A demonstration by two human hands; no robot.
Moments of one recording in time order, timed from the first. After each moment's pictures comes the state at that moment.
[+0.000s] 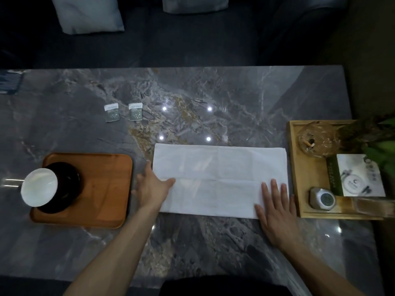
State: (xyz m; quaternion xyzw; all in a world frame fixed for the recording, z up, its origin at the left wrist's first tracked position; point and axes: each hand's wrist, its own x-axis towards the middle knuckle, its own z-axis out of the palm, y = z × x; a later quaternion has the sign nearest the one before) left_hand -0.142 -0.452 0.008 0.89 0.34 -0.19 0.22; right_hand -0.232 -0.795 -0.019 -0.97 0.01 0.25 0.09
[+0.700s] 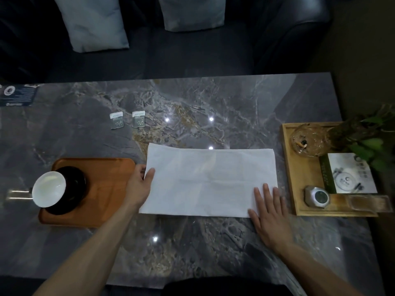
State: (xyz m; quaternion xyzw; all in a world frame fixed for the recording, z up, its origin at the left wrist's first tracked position) left_hand -0.149 -0.407 0.022 0.85 0.26 -0.10 0.45; right_hand -0.248 -0.791 -0.031 -0.97 -0.01 0.21 0.09
